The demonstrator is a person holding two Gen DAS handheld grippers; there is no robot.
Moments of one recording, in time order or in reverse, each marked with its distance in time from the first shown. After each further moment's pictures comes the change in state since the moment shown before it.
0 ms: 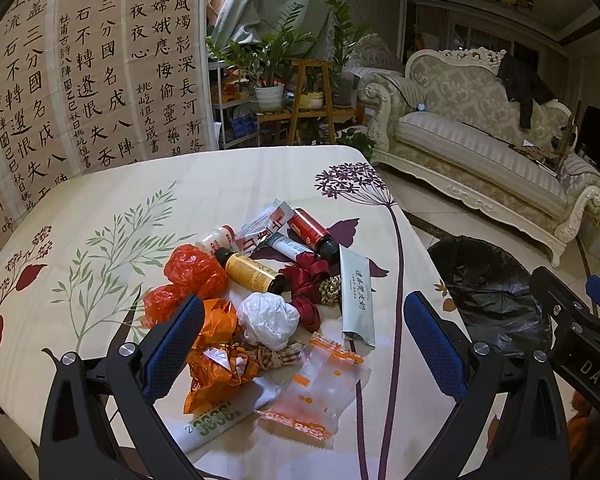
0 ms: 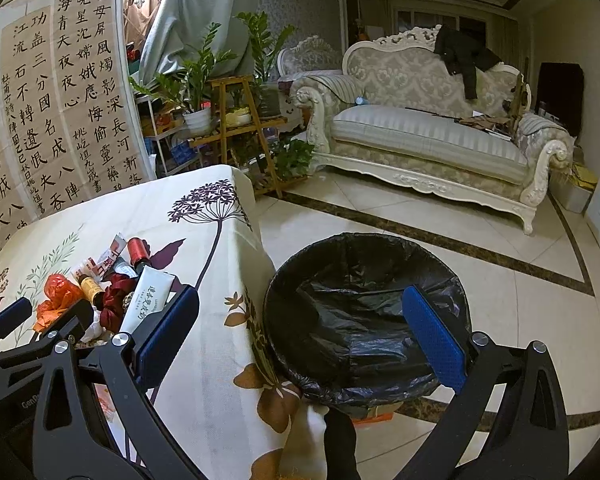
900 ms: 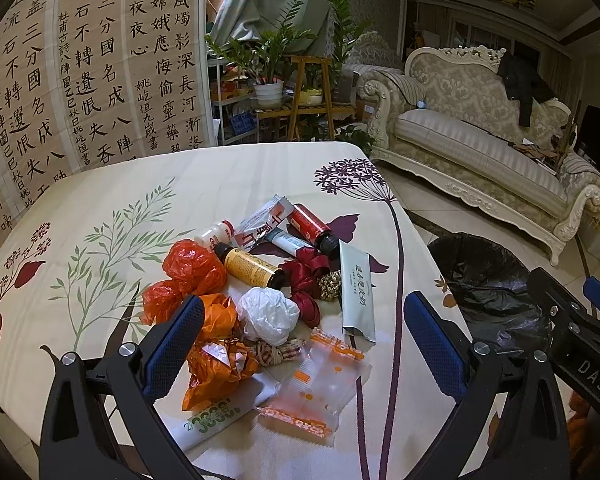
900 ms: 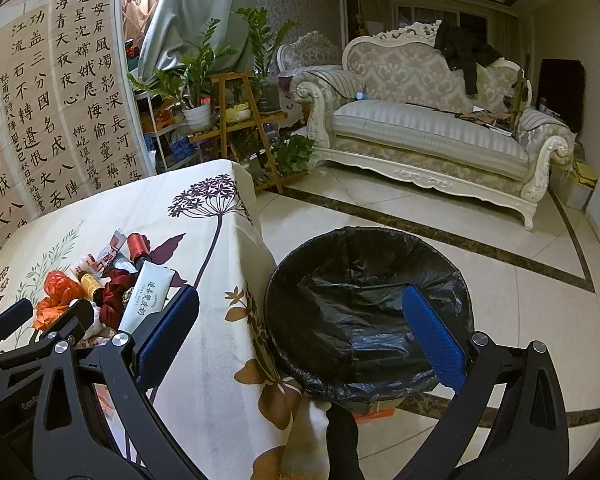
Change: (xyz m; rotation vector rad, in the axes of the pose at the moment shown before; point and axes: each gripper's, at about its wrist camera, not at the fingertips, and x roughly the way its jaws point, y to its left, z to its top) left arm 0.003 0.004 -0.002 -0.003 0.008 -0.005; right arm 0.005 0.006 -0.008 0.004 0.012 0.000
